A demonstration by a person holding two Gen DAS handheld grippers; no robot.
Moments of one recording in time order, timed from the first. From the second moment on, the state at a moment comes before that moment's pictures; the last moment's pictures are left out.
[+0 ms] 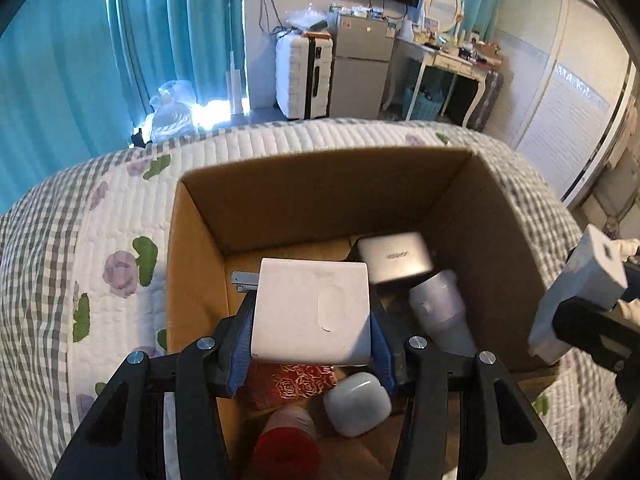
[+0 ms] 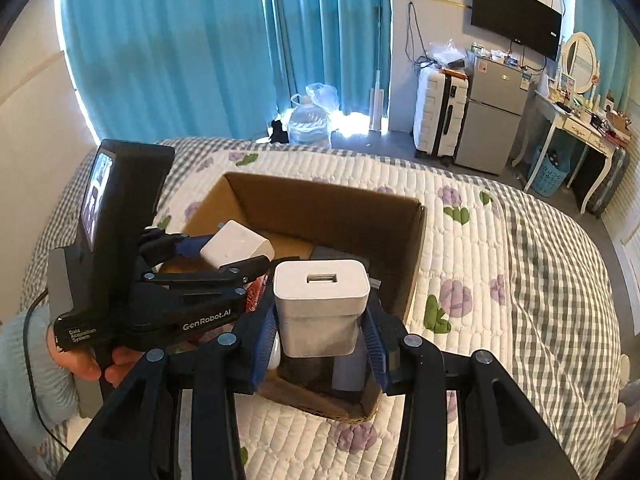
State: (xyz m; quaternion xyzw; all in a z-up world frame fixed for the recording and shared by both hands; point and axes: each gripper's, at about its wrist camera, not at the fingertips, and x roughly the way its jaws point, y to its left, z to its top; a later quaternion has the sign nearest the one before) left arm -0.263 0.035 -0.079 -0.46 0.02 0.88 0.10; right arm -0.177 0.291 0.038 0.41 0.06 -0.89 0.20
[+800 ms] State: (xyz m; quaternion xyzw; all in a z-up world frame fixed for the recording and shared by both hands) left arm -0.221 0.012 -0.018 -0.38 0.04 0.92 0.11; right arm -0.242 0.259 -0.025 0.49 0.06 -0.85 0.20
